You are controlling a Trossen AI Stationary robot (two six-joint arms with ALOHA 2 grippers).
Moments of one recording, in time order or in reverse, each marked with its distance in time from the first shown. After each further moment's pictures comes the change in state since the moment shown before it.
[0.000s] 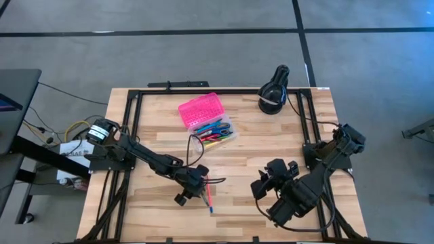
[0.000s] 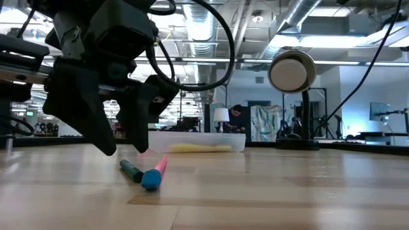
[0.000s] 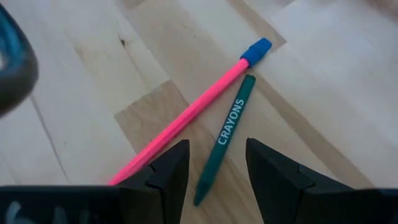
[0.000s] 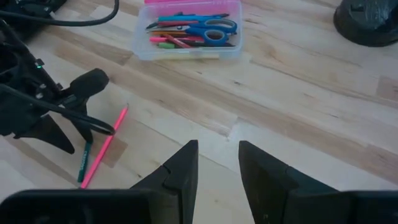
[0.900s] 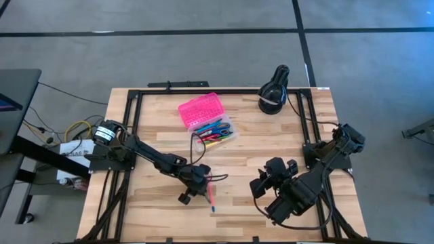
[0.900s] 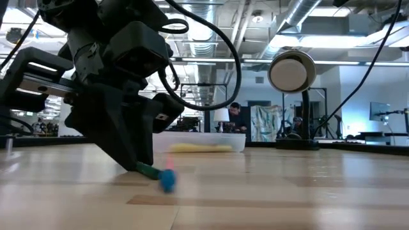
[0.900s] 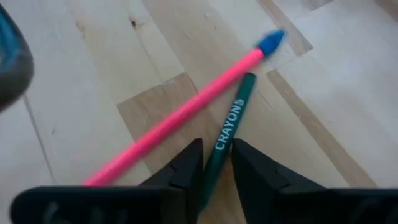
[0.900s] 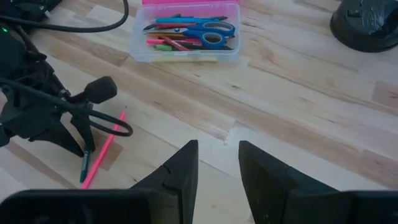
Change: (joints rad) left arm 0.031 0.095 0.006 -0.014 0.071 -0.096; right arm -0.021 0.000 0.000 0.000 0.000 -0.029
